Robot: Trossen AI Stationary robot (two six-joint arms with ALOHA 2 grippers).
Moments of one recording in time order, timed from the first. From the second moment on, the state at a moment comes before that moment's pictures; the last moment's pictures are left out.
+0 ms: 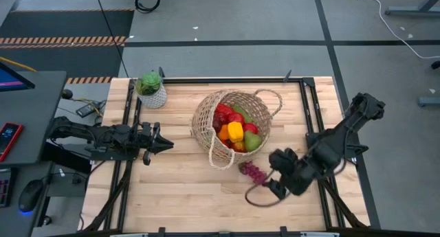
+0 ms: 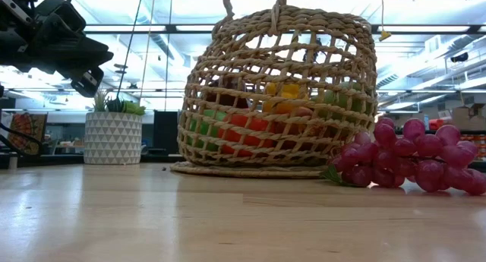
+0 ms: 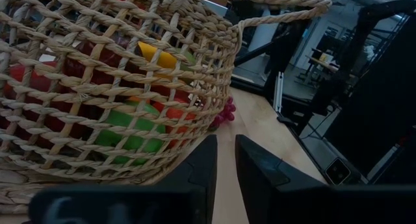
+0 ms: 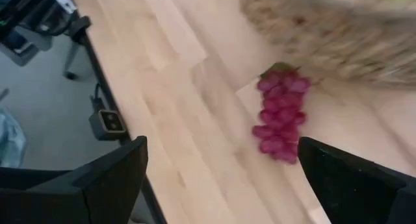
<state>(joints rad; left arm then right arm) -0.19 0.16 0.01 0.11 -0.10 -0.35 0.72 1.41 1.30 -0.95 0.38 1.26</state>
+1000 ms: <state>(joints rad) -0.19 0.16 0.01 0.11 -0.10 -0.35 0.79 1.41 0.69 -0.35 0.62 0.97</state>
